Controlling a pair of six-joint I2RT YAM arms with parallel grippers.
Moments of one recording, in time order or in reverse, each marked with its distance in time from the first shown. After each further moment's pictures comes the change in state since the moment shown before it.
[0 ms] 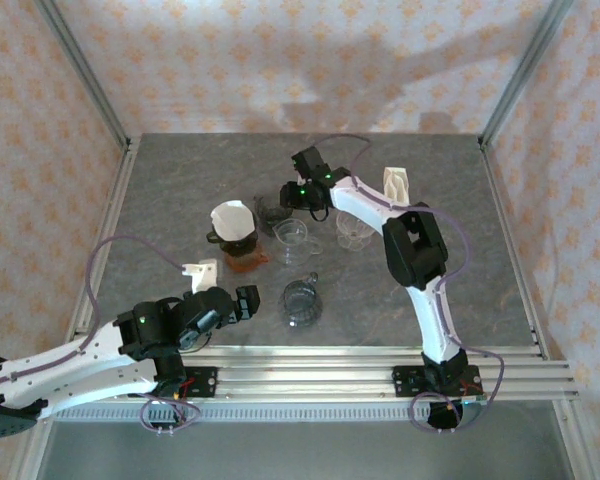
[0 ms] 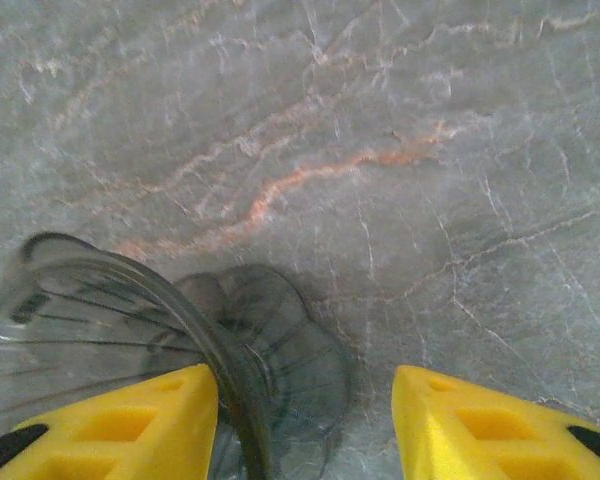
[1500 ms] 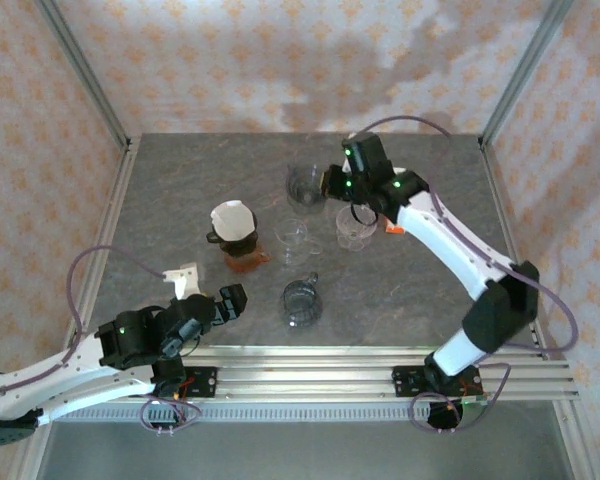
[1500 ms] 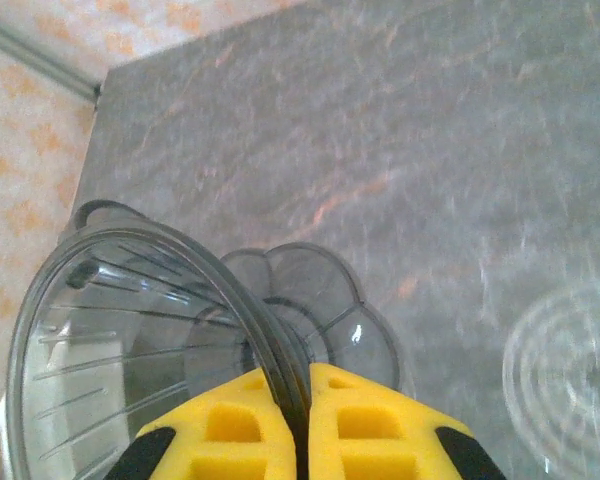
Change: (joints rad) left arm 0.000 -0.166 -0.055 -0.046 -0.048 -0.072; right arm -0.008 -0.697 -0.360 -0.092 0.074 0.109
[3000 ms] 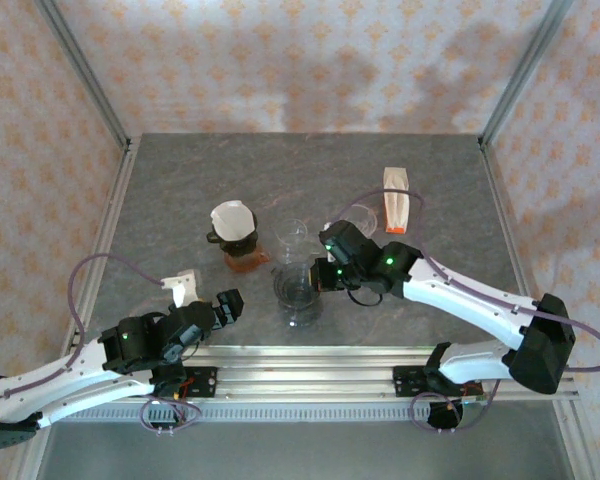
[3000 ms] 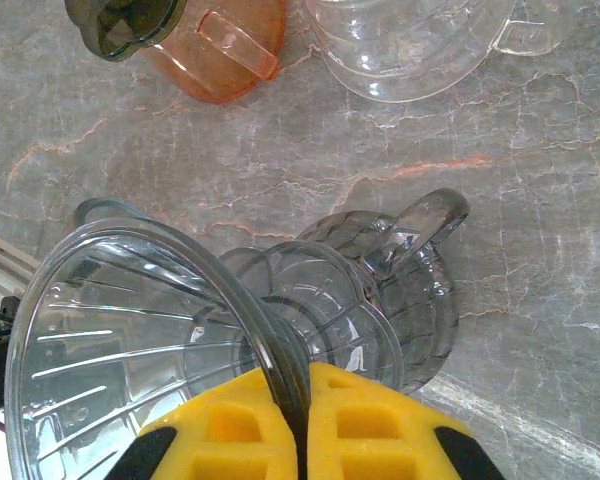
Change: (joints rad) left arm 0.000 -0.064 -0.096 0.003 -0.026 -0.025; right arm 0.343 -0.256 -0.433 -0.047 -0.029 0.124
